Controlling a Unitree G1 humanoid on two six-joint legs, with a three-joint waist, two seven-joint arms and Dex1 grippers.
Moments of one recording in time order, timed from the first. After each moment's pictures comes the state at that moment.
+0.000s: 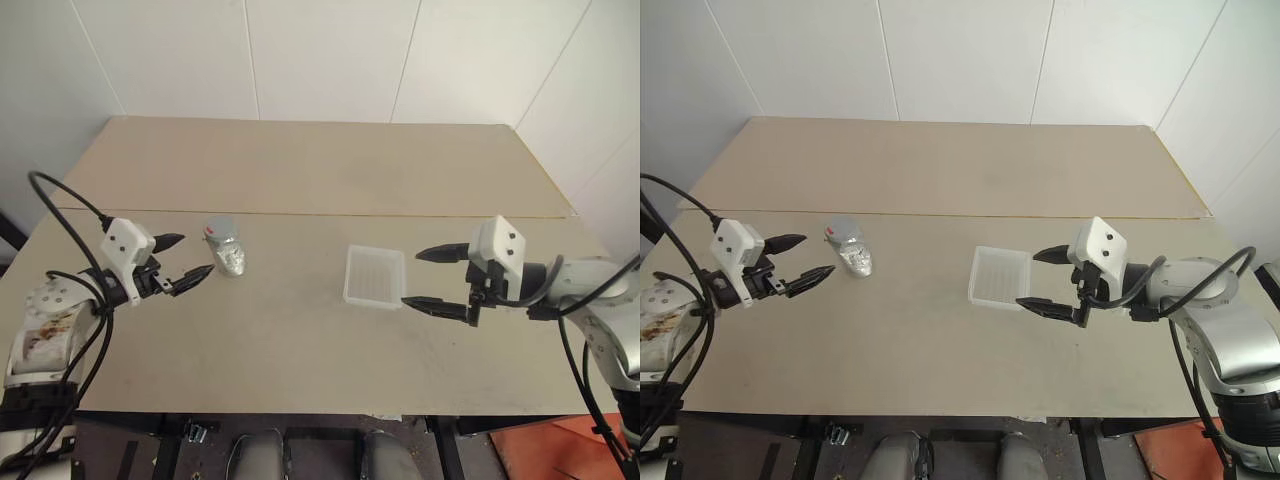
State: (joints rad) left arm -0.32 0.77 0.21 0.18 -0.34 0.18 -0.96; right arm -0.32 -0.90 -0.08 -0.40 0.47 0.56 1.02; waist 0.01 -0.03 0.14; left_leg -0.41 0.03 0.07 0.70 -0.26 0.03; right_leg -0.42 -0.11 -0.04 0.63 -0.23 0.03
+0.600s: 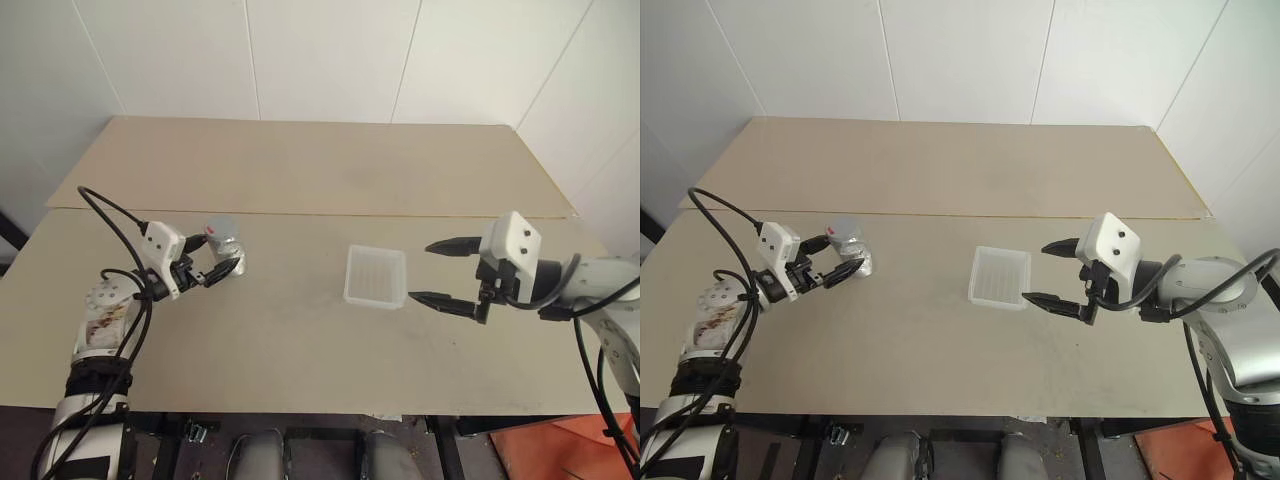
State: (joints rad) left arm -0.47 0.58 0.17 0.47 -0.30 0.03 -0.91; right arm -0.29 -0.92 -0.13 -0.44 0.47 0.56 1.00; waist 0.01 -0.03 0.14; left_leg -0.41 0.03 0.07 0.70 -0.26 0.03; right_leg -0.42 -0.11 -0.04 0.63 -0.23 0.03
